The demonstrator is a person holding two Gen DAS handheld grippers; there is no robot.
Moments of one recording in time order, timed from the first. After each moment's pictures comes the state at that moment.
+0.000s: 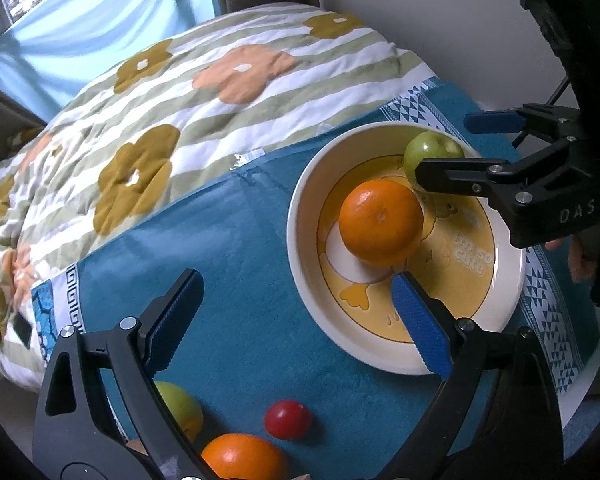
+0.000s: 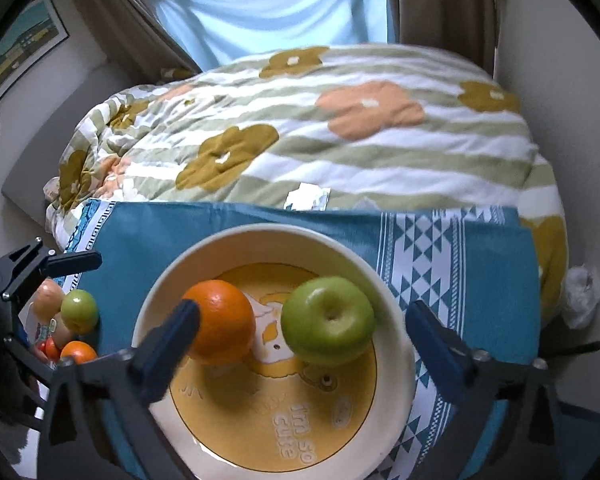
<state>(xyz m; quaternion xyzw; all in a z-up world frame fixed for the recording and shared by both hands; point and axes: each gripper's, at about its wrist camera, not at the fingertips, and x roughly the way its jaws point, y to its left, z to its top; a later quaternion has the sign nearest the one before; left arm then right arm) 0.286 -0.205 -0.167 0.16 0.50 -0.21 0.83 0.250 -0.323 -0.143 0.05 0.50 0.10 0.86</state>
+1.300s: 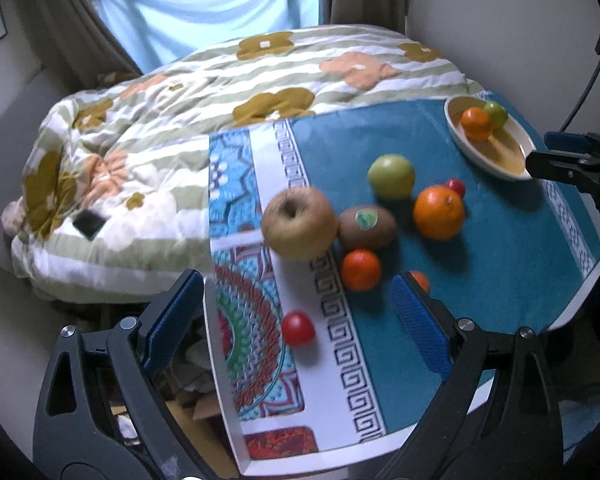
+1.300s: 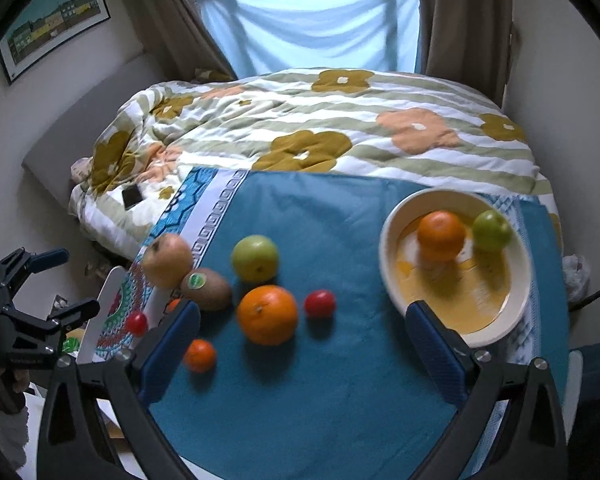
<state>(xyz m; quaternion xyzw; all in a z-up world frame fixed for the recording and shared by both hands) 0.125 0.076 -0.106 0.10 0.47 -0.11 0.87 0.113 -0.117 -0.079 0.02 0.48 0.10 0.87</state>
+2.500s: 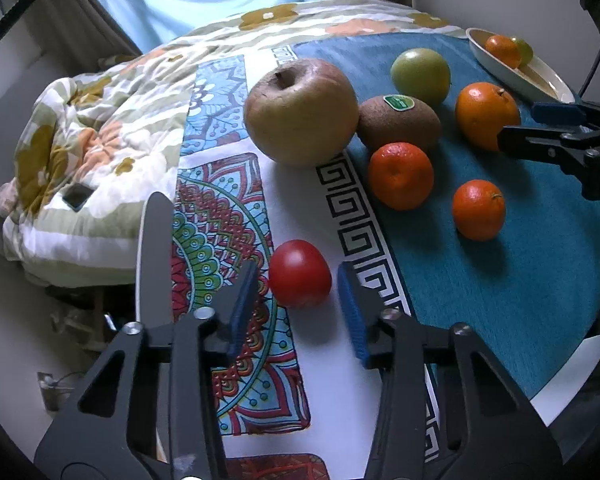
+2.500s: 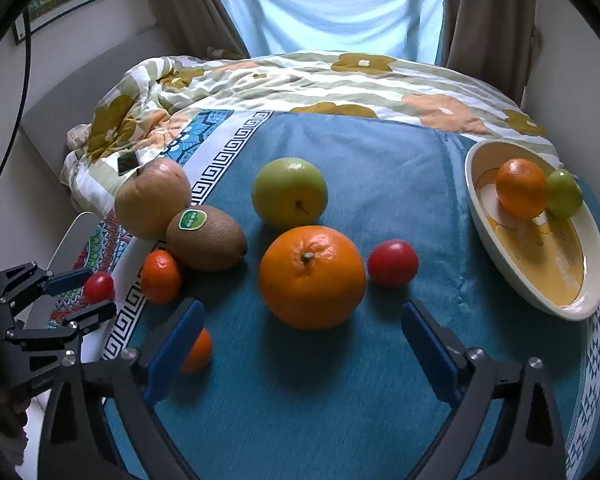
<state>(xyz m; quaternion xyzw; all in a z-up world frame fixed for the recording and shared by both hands) 0.110 0.077 -0.214 0.12 0.49 -0.09 0.86 0.117 -0.067 -0.180 -0.01 0.47 0.11 0.87</state>
